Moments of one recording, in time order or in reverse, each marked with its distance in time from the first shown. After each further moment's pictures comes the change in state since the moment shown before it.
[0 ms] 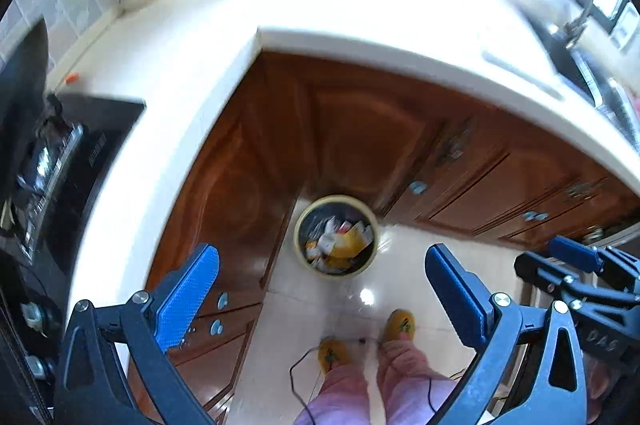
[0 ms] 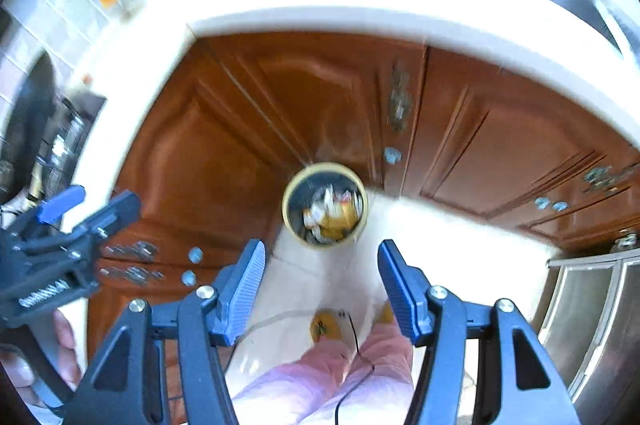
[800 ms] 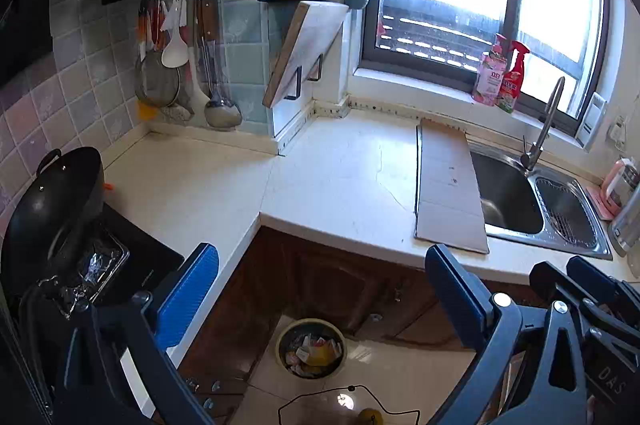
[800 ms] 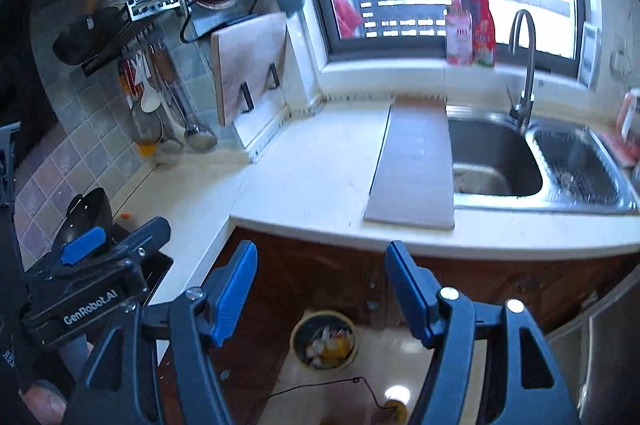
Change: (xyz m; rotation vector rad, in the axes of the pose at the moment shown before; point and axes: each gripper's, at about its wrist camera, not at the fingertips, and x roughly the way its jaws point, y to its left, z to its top) left arm -0.175 -0.027 0.069 -0.069 -0.424 -0.005; right arm -0.189 0.038 0.040 -0.002 -0.516 -0.088
